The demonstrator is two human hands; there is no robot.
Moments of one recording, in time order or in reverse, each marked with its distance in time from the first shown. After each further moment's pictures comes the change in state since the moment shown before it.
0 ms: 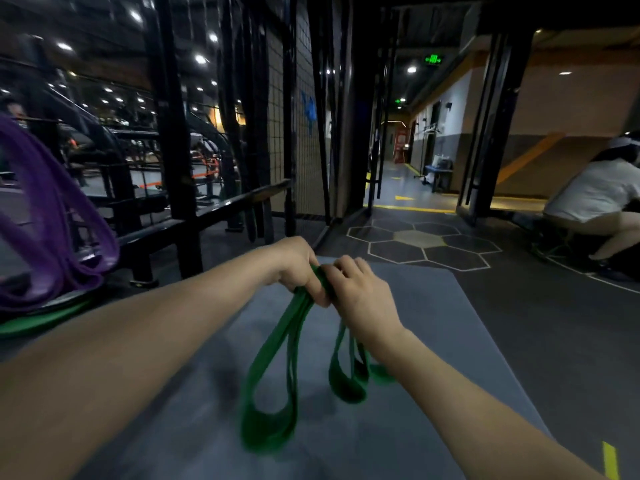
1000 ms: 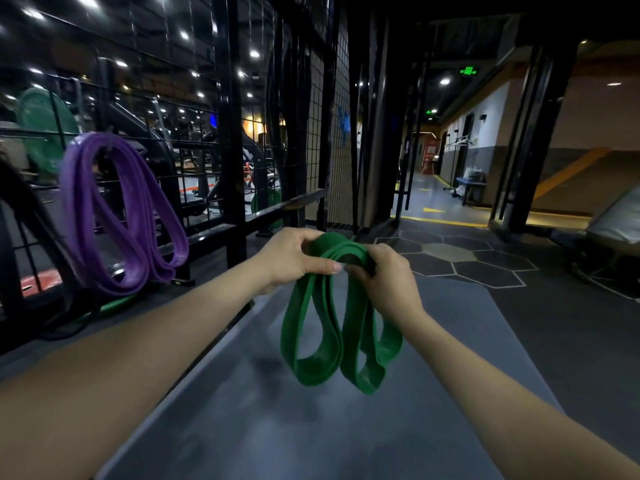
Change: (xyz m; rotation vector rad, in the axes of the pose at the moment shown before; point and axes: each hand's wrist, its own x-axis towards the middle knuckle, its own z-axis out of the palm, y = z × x) left_hand -0.063 -0.059 -0.031 -0.589 0.272 0.331; right_hand 0.033 -0.037 -0.034 0.519 0.030 0.293
